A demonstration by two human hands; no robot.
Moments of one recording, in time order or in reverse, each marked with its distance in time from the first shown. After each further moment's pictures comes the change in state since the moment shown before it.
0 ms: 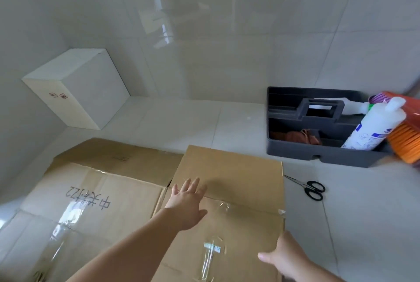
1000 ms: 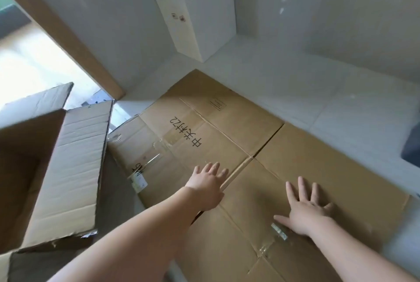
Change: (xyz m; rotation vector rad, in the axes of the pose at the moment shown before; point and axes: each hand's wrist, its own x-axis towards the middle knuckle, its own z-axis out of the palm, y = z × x) left_hand -0.102 -0.082 0.077 -0.163 -0.165 -0.363; right_hand 0.095 -0.104 0.103 -0.861 -0.168 -0.460
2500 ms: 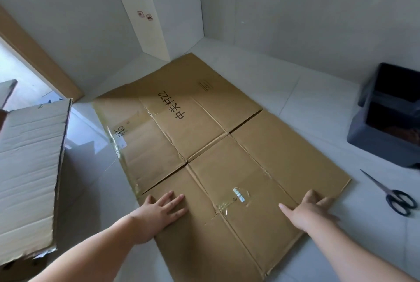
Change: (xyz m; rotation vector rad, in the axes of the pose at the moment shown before) left_hand -0.038 -0.069 0.090 0.347 -0.198 0.328; right_hand -0.025 0.040 0.020 0.280 0.018 0.567
